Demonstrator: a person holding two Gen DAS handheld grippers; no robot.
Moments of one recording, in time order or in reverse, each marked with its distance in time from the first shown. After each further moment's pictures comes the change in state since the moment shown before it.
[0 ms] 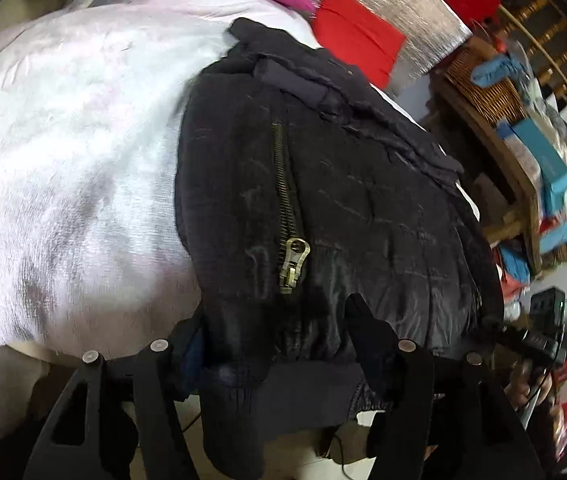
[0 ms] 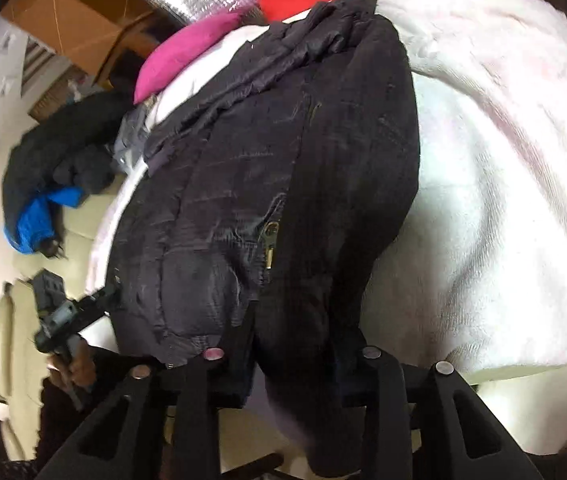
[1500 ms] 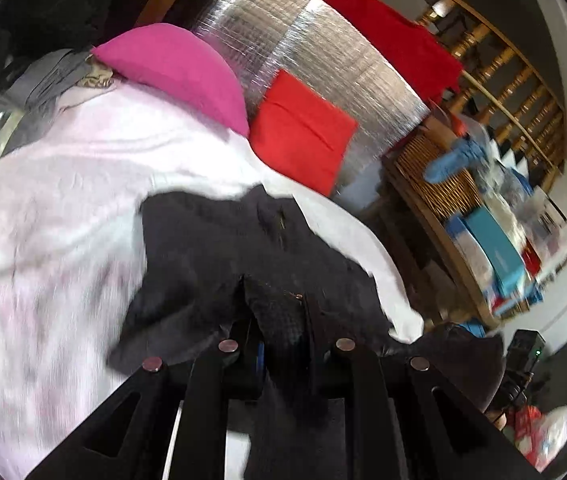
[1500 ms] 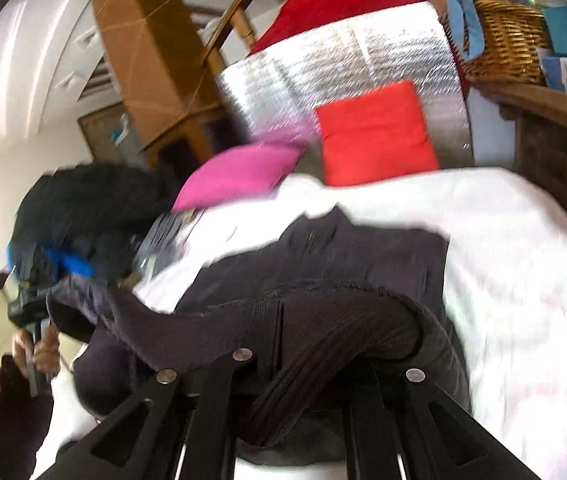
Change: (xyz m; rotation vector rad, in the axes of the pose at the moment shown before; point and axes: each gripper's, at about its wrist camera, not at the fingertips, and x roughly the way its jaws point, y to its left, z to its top) left arm -0.054 -0.039 0.236 0.012 -0.225 -0.157; right arm -0.052 0.116 0.185 -0.299 -0.461 -0.061
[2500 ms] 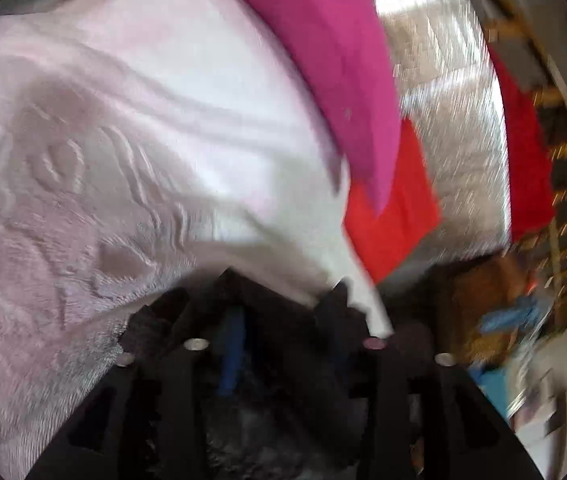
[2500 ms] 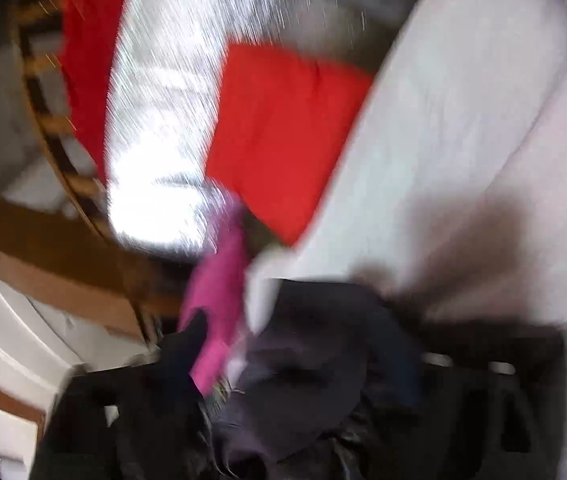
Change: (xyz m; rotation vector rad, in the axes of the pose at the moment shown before) left arm 0.188 0.165 0.090 -0.523 -0.094 -0.053; right arm 0.244 -0.233 0.079 0.885 -0.120 0.221
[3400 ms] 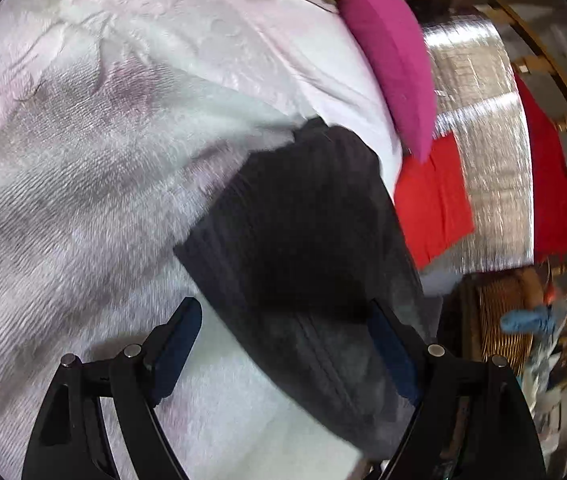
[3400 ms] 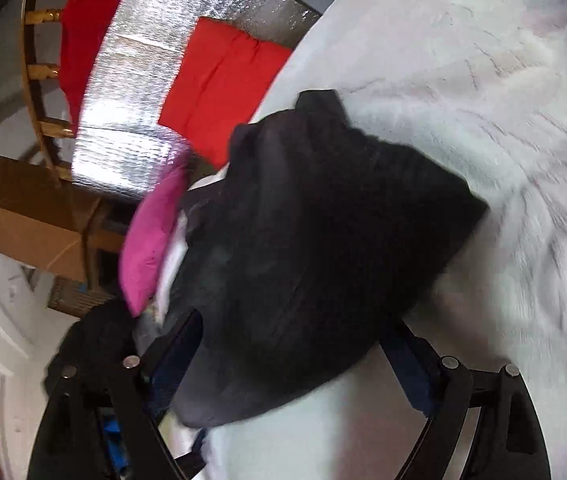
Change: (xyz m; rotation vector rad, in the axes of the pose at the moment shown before) left arm -0.117 0.044 -0.168 -0.161 -0.058 0.175; right arm -0.128 -0.041 -0.166 -0.053 0.102 -0.280
